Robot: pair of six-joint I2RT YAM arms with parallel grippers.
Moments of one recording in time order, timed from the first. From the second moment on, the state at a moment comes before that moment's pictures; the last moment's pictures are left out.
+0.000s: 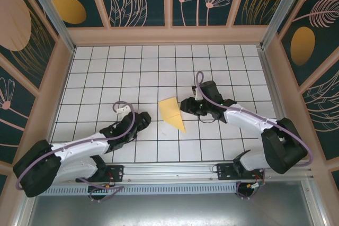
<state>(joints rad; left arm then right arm) -0.84 1.13 0.36 0.05 -0.32 -1.18 0.58 1.37 0.71 -0.12 -0.45 0.72</state>
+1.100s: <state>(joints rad) -0.82 1.43 0.53 0.20 -0.08 -1.21 0.57 1.63 0.67 0.08 -0.65 0.72</state>
